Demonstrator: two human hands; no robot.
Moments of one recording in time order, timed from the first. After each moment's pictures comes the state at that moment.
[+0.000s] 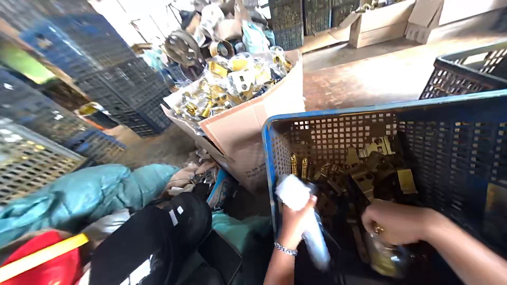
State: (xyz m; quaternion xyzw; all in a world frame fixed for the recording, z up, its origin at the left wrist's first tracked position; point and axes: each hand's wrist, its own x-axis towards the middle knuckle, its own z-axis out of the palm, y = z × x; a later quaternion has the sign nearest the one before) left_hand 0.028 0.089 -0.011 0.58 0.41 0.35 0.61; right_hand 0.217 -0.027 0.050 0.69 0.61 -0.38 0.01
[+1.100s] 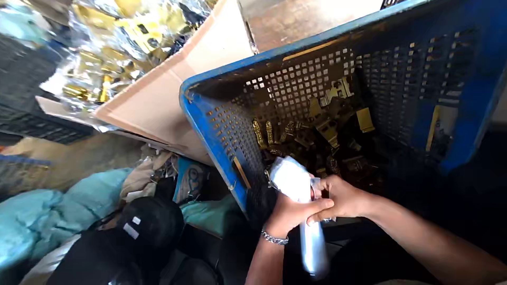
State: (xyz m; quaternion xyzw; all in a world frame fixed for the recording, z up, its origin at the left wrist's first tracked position) left_hand 0.031 0.059 -0.019 0.63 0.25 0.18 0.71; right_hand 0.166 -0.056 -0.032 0.56 0.37 -0.51 -0.54
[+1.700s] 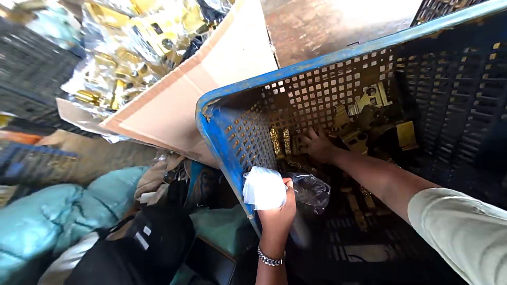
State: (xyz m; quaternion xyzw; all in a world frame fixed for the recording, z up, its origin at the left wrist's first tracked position) left_hand 0.038 0.126 -0.043 0.71 0.34 0.45 0.42; right_hand 0.279 0.150 -0.137 0.72 0.67 -0.15 0.04
